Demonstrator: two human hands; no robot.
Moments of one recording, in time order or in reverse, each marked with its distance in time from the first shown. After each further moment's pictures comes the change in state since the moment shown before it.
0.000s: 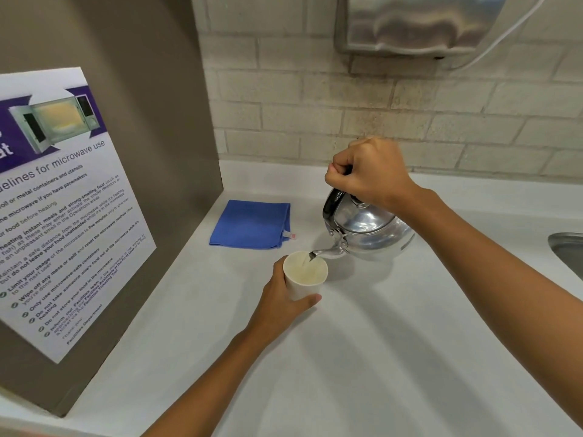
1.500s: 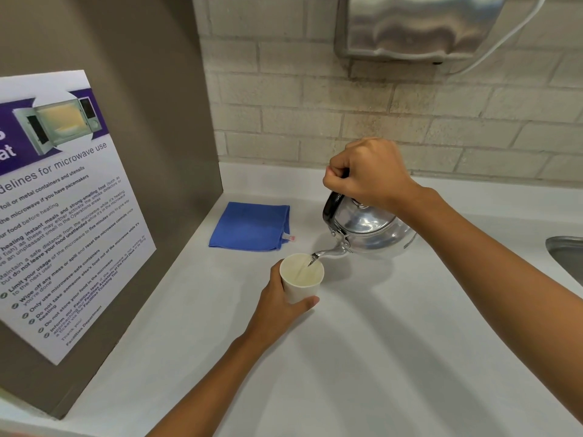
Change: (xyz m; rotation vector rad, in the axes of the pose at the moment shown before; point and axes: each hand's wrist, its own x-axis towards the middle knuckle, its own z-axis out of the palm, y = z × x) left_hand -0.001 -0.009 0.000 -0.030 0.037 -0.015; right_hand 0.003 -0.004 -0.008 -0.085 -0.044 -0.034
